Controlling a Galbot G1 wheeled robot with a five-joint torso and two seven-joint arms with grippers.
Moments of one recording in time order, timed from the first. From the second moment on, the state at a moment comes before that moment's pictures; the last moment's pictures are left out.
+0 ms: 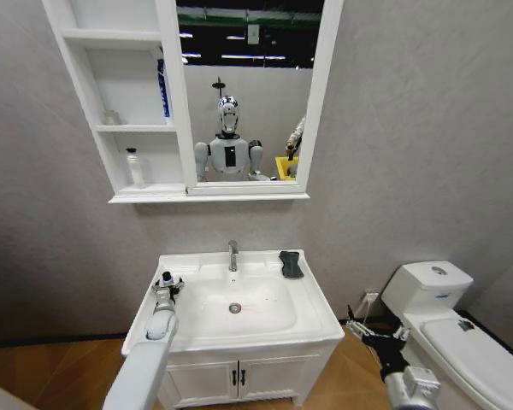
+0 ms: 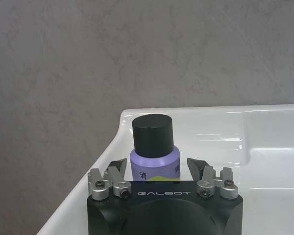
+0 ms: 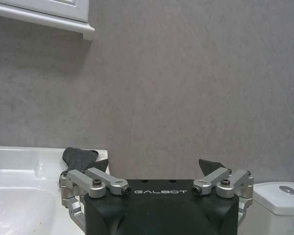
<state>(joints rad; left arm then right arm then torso) 0.72 -1.34 -0.41 -1.22 -0.23 0.17 -0.29 -1.62 1.48 0.78 2.27 0.09 -0.20 0.08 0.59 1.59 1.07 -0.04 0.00</state>
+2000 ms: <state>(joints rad) -0.23 -1.02 0.05 -1.23 -0.90 0.74 -0.40 -1.63 1.49 0.78 2.26 0.08 -0.16 0.08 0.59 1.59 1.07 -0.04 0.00</state>
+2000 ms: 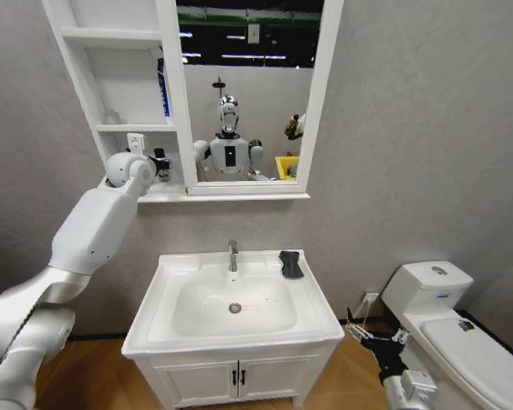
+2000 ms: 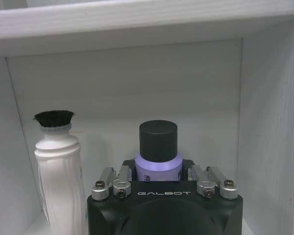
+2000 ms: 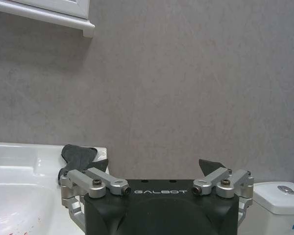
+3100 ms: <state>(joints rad) 0.65 -0.93 -0.32 -2.08 -0.84 0.60 -0.60 -1.63 1.51 0.75 2.26 0.07 -0.15 0.09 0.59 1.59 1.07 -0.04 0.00</state>
